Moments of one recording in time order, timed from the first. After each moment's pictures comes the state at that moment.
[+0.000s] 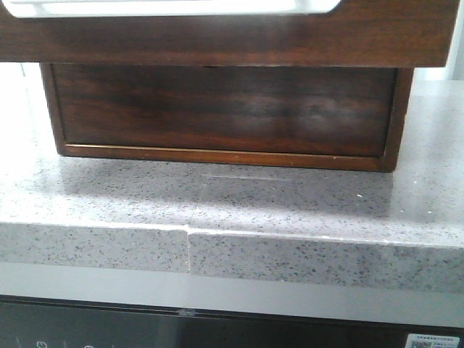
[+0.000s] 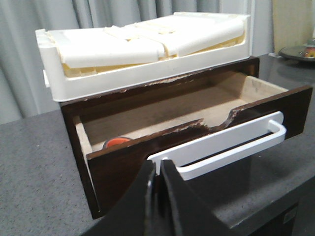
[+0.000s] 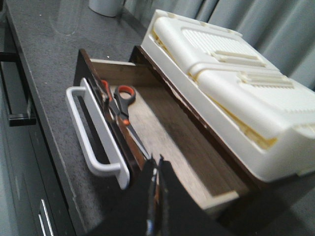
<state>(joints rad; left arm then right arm) -0.49 0.31 -0.68 -0.29 0.56 0.33 0.88 0.52 -0.88 -0.25 0.66 -0.17</state>
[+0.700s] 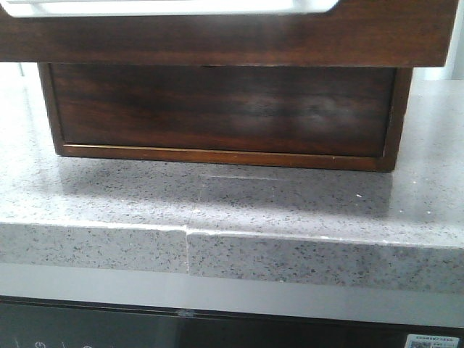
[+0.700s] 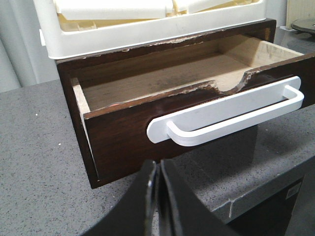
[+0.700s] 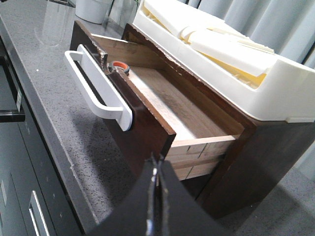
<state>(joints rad) -0.49 0.31 -0.61 -0.26 0.56 0.29 0.88 0.18 -0.61 -0.30 0.62 -0.14</state>
